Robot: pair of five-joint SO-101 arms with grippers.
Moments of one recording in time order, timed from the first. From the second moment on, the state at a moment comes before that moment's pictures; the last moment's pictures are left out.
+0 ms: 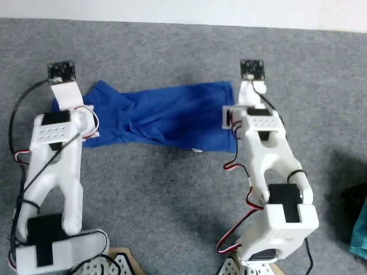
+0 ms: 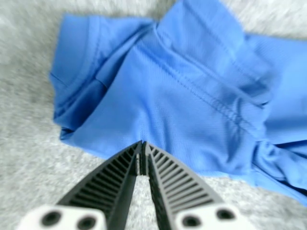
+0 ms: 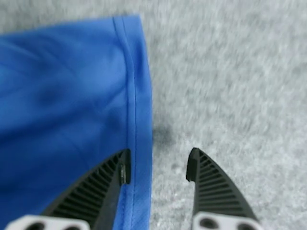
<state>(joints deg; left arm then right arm) -16.8 -10.6 32.3 48.9 4.6 -6.5 8.3 21.9 33.5 1.2</state>
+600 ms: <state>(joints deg) -27.0 -15.5 22.1 71.3 7.0 -9.1 11.6 22.0 32.8 1.2</state>
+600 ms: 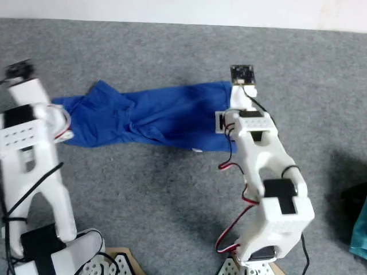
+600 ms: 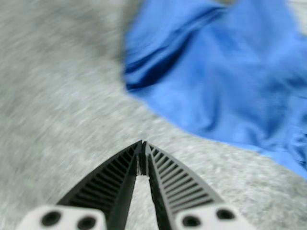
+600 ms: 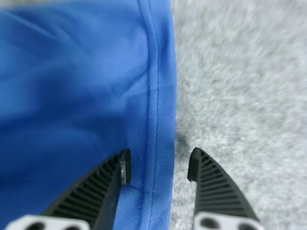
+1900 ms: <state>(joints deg) -56.2 -15.5 33.4 54.9 17.8 4.7 25.5 -6.8 51.8 5.2</state>
